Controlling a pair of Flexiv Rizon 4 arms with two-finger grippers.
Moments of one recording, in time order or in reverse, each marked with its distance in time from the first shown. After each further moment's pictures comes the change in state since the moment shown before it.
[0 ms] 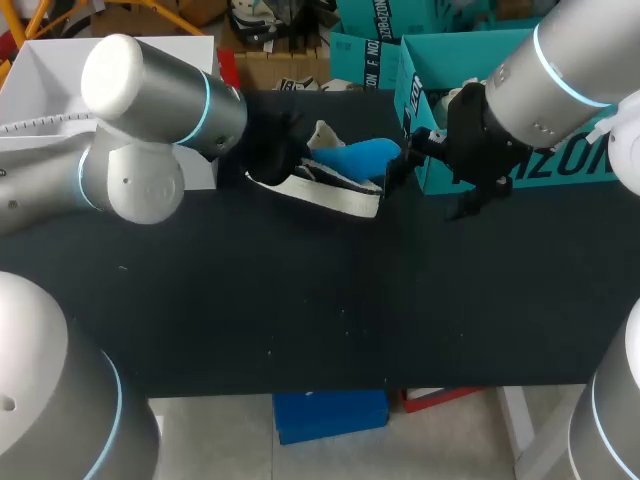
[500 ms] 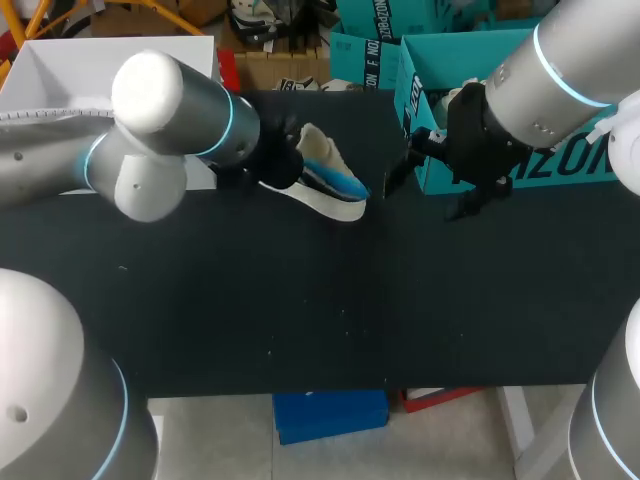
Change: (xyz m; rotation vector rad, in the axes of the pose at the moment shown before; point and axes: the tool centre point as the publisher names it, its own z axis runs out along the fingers) left arm 0.032 0.027 0.022 -0.127 0.100 -0.203; right arm 0.000 0.000 0.000 0.000 0.000 0.000
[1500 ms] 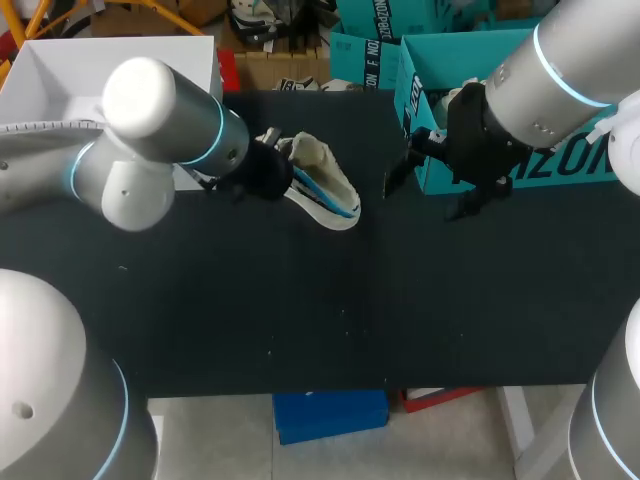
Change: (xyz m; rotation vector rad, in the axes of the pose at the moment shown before) left arm 0.046 0.001 0.004 -0.015 0.092 -0.159; right arm 0.000 0.000 0.000 0.000 0.000 0.000
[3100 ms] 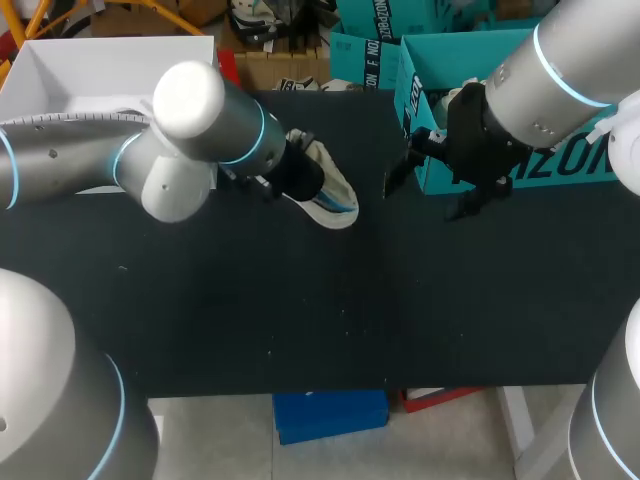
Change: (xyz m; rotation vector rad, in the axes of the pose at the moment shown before) left arm -0.023 -0.025 0.043 0.009 0.021 0.048; right arm 0.000 0.000 0.000 0.000 0.000 0.000
